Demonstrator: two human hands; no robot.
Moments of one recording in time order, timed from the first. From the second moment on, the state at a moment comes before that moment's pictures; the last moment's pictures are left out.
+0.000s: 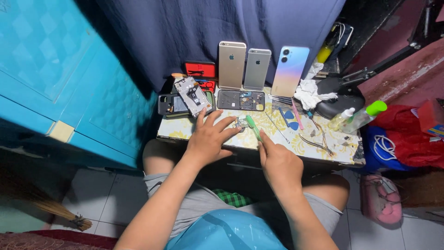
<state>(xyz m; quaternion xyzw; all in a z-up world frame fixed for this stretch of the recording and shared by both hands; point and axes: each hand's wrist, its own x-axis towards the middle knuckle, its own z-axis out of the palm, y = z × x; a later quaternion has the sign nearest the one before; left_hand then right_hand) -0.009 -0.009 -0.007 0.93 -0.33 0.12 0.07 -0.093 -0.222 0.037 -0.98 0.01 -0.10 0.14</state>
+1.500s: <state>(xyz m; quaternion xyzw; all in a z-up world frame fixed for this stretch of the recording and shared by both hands) -0.001 -0.002 -0.008 0.92 -0.36 0.15 0.08 -0.105 -0.221 -0.006 -0.98 0.12 -0.10 0.08</state>
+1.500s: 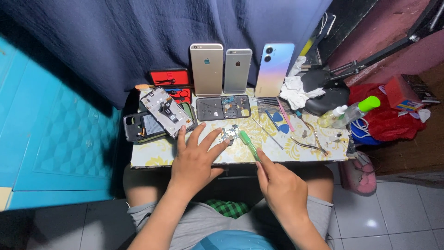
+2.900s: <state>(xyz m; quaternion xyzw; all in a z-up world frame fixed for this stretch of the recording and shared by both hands) -0.004 -0.001 -0.017 0.87 -0.36 0.24 0.24 -0.048 -0.268 -0.017 -0.97 0.04 -0.23 -0.05</state>
